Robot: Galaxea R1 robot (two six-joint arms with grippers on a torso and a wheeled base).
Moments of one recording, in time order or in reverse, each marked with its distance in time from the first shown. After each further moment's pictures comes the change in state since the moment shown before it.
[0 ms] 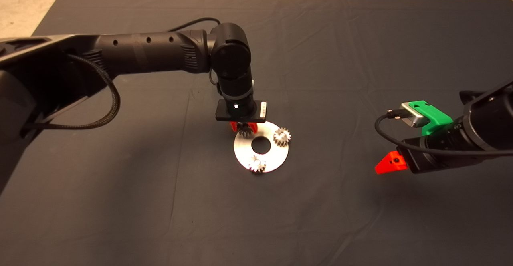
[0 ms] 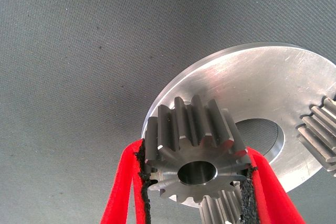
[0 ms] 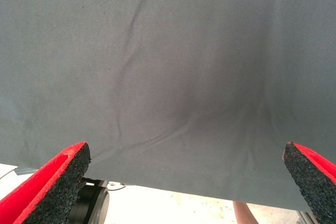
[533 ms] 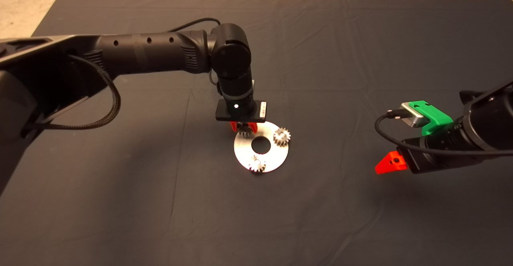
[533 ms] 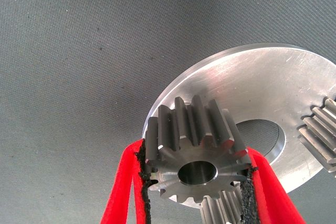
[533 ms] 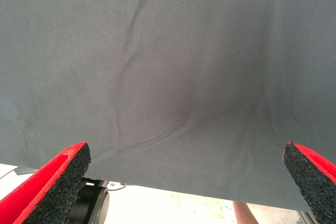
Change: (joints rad) left arm 0.001 0.000 -0.005 0.003 0.002 0.005; right arm 0.000 0.000 0.000 0.000 0.000 0.000
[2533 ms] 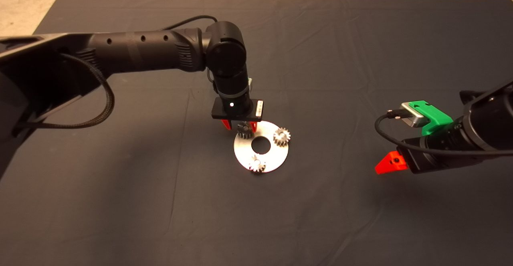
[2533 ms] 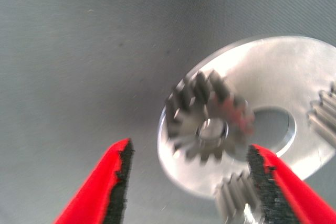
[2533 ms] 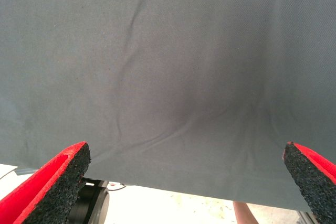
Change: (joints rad) left arm -0.019 -0.035 0.043 -0.004 0.001 0.035; right arm 0.000 0.000 0.000 0.000 0.000 0.000
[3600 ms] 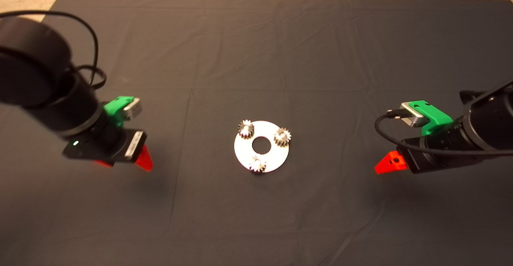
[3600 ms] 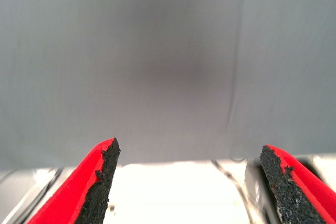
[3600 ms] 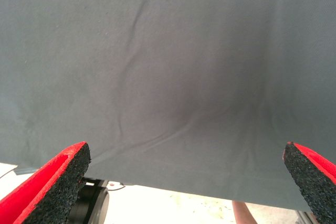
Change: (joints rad) left arm -0.118 -0.704 0.652 -0.157 0.101 -0.037; right arm 0.000 0.001 0.003 0.000 0.001 0.000
